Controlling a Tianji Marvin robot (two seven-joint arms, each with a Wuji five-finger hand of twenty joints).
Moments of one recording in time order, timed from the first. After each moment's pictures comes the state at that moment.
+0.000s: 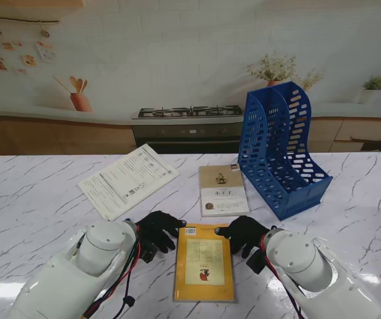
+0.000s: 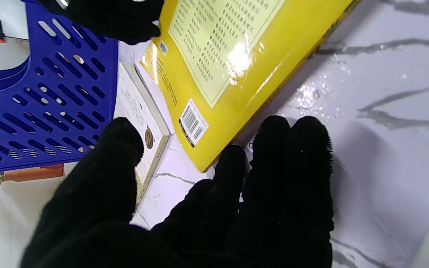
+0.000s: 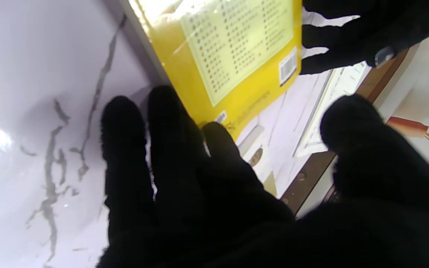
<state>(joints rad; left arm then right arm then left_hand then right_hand) 1.43 -1.15 -1.06 -1.53 -0.15 0.54 -0.21 -1.58 -1.09 1.15 -1.69 -0.13 0.45 0.25 0.85 -0.29 0.33 -0.06 0.45 0.51 0.07 0.26 0.58 0.42 0.63 0.44 0.76 0.45 0.70 0.42 0.65 0.40 1.15 0.41 0.56 -0.37 0.55 -0.12 0.71 0.41 0.27 0.53 0.82 0.40 0.45 0.26 0.99 0.22 0.37 0.24 0.69 0.33 1.29 0.32</state>
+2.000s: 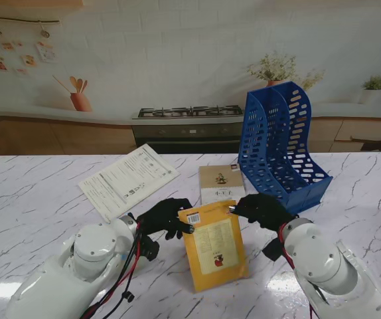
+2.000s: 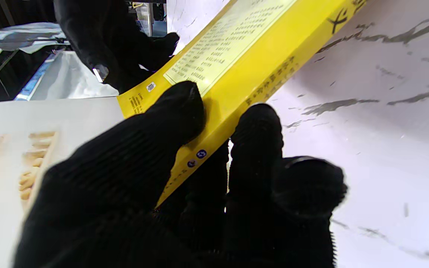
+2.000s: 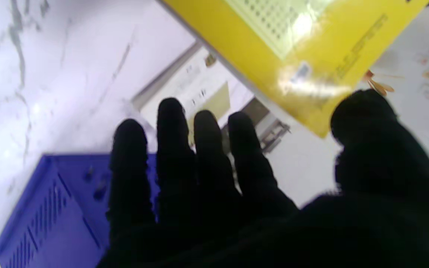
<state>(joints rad) 1.48 -1.13 -1.09 -1.62 -0.17 0.18 -0.31 -1.73 -1.10 1.33 -1.92 -0.33 0.38 0.18 0.95 -0.71 0.83 -0.13 0.55 0.17 1.16 1.12 1.05 0.14 0.45 0.97 1.07 0.22 0.97 0.92 1.03 0.18 1.59 0.37 0.57 -0.34 0.41 -0.11 0.66 0.18 0.32 0.65 0.74 0.19 0.41 0.35 0.79 0.18 0.40 0.38 0.32 0.33 1.24 0.56</state>
